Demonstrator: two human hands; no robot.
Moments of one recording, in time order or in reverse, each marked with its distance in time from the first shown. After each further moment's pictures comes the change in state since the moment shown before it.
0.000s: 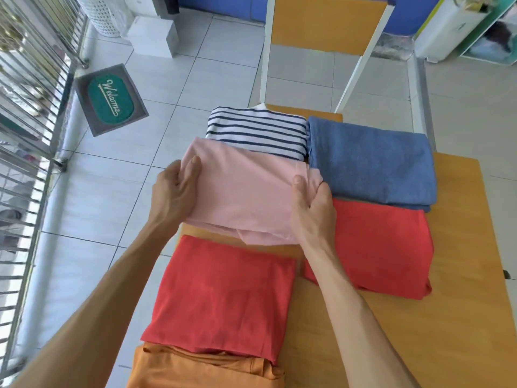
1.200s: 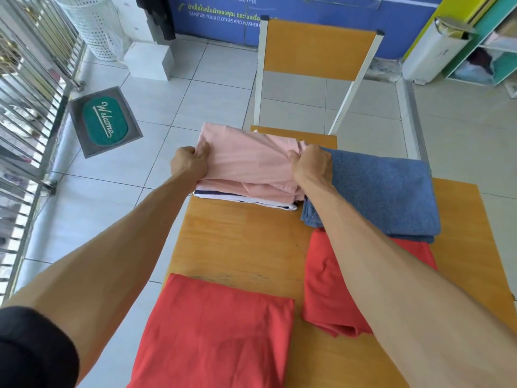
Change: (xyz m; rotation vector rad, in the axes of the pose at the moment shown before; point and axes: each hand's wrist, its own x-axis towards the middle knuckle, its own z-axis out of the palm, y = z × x) left_hand 0.144 0.035 0.072 -0.025 -0.048 -0.266; right_hand 0.166 -0.050 0.039 -0.539 -0.012 -0.142
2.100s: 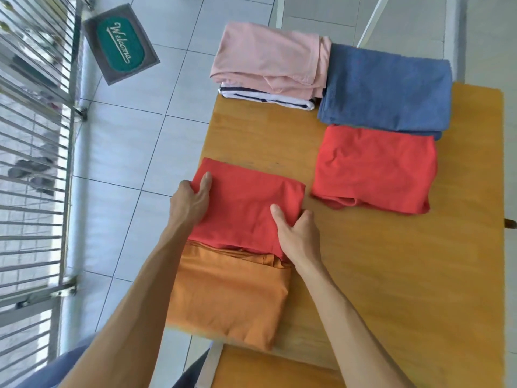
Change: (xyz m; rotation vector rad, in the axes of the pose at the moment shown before) left_hand -0.248 -0.179 -0.081 0.290 -0.060 -0.150; right_hand -0.336 0.097 0.011 0.333 -0.403 0.394
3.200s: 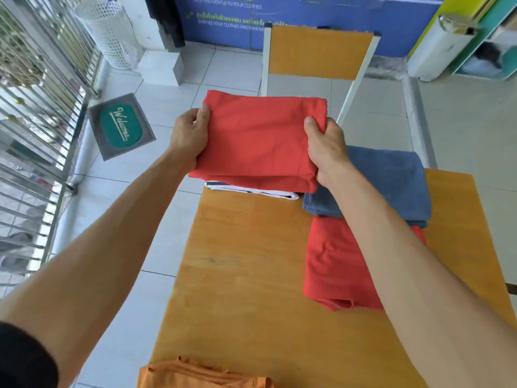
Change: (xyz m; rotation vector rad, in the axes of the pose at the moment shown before) left_hand 0.151 0.254 -0.061 -0.461 0.034 0.476; right_hand 0.178 -0.243 -0.115 0.527 0.099 -0.423
